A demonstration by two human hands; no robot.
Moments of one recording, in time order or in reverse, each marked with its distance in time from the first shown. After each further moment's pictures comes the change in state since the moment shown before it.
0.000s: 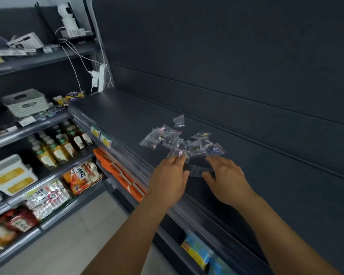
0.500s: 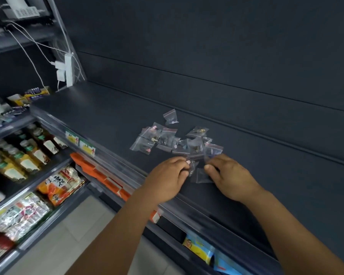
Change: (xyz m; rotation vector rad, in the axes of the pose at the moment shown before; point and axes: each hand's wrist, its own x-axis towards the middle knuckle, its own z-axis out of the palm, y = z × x) left_hand 0.051 -0.056 0.013 -0.163 -0.229 0.294; right_hand 0.034 0.003 0.015 0.123 -0.045 0.099
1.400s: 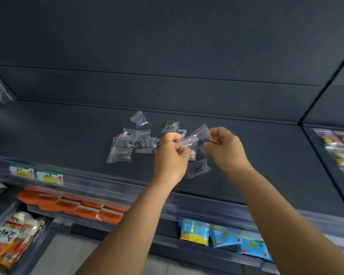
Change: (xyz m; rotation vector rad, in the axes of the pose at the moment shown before) left_hand 0.025 0.032 -0.013 -0.688 0.151 -0.127; right_hand -0.013 -0.038 -0.005 0.679 0.618 0.449
